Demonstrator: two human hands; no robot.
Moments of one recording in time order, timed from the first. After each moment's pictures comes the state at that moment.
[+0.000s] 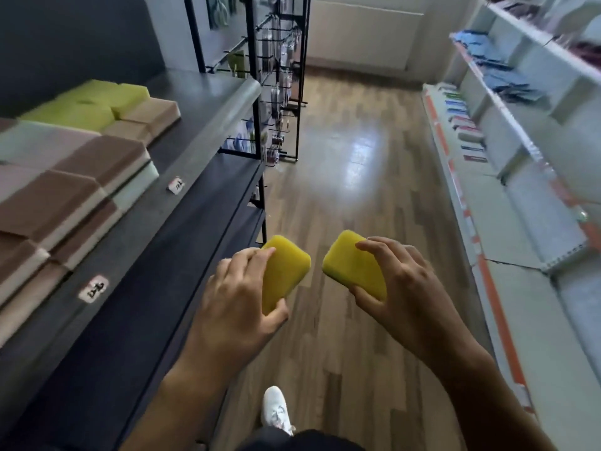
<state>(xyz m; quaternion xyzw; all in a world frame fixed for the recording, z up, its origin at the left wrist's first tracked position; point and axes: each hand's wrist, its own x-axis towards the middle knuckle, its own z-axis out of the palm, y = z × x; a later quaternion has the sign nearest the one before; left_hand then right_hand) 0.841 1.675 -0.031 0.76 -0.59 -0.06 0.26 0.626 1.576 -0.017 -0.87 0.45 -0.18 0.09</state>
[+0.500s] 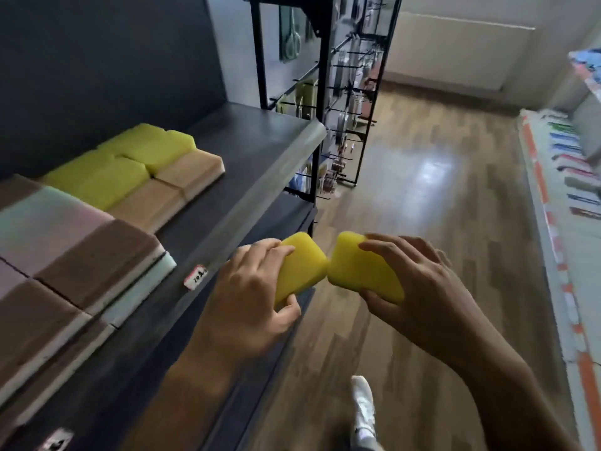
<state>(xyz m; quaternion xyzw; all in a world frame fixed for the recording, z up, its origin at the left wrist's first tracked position) 0.951 1.496 -0.003 0.80 -0.55 -0.02 0.24 0.757 1.346 0.000 -0.94 0.27 -0.18 0.10</state>
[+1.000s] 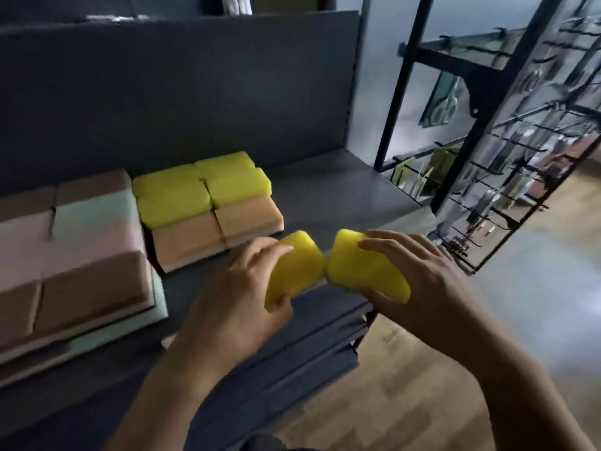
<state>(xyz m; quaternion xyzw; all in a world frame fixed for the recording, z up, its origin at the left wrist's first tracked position) 1.012 1.384 0.027 0.92 -0.30 0.06 0.26 0.942 1.136 0.024 -0.97 -0.08 -0.17 0.16</state>
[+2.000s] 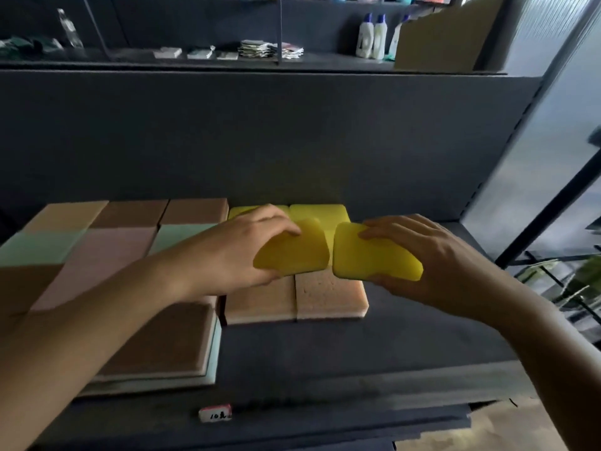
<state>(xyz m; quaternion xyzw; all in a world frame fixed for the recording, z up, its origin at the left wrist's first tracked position) 1.163 1.462 0.084 0.95 -0.27 0.00 0.18 1.176 1.152 0.063 -0.90 -0.38 -0.12 0.16</state>
